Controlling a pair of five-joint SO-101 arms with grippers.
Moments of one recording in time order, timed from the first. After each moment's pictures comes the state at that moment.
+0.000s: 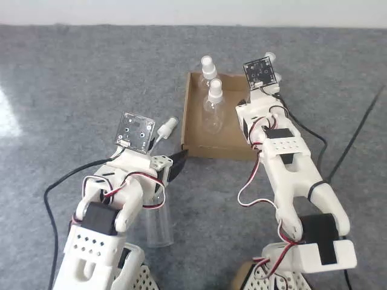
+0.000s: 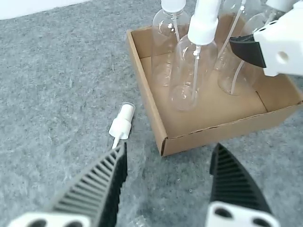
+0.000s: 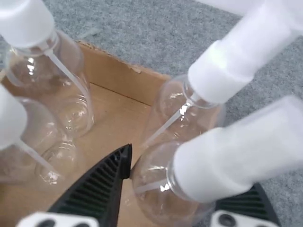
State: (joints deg) left arm 10.5 -69.1 67.5 54.0 2.1; right arm -9.7 -3.4 37.9 12.4 10.7
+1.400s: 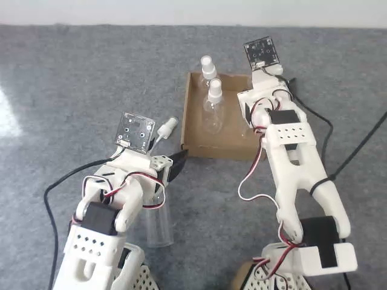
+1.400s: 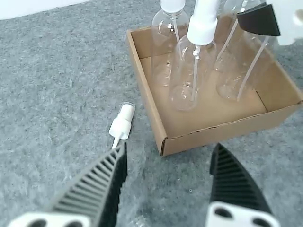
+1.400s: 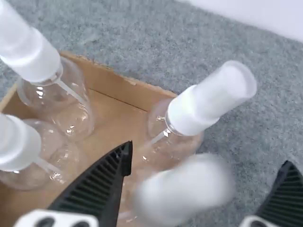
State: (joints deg) left arm 10.5 -69.1 67.5 54.0 2.1; right arm -9.8 -4.7 24.3 30.3 10.7
